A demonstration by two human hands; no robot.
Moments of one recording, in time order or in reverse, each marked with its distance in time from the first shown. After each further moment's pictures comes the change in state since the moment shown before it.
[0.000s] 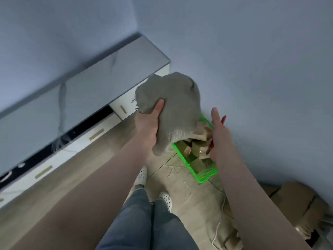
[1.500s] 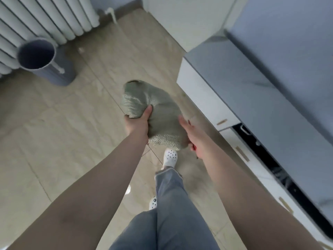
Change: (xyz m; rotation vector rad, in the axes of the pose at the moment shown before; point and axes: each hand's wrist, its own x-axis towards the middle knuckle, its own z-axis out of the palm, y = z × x) left_hand -0.161 -0.163 -1.038 -1.067 1.356 -0.069; right_hand -0.531 0.737 0.557 -1.764 -1.135 -0.012
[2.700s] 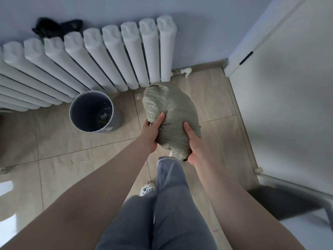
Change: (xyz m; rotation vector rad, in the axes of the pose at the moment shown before) left_hand 0.562 0.463 0.077 -0.289 -0.069 -0.181; right_hand 0.353 -0.576 0.414 0.256 -0.285 0.027
